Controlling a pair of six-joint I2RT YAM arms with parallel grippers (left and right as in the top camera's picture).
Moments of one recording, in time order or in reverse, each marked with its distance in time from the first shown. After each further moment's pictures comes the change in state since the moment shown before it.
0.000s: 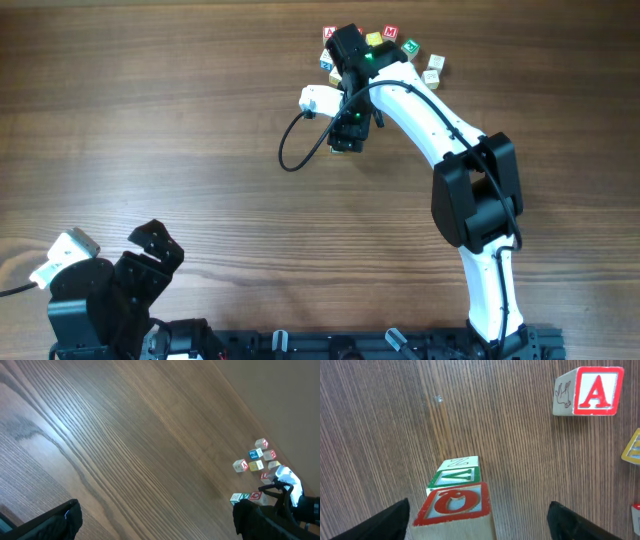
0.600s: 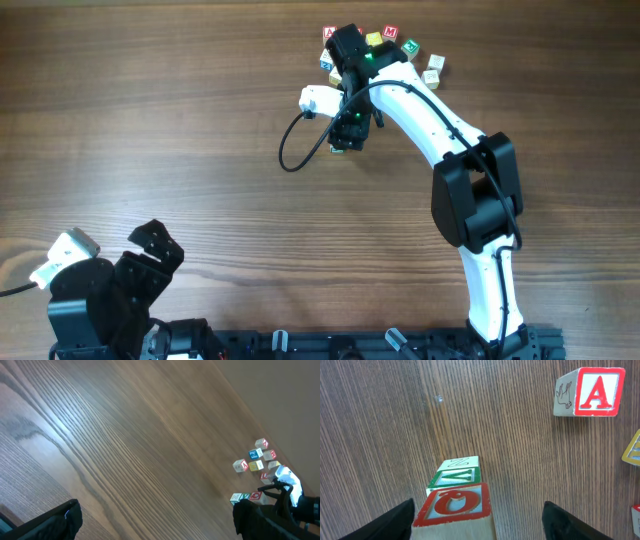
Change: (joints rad) left arm 0.000 0.000 0.000 0.000 0.000 0.000; right arm 0.000 0.001 0.000 0.004 -0.001 -0.005
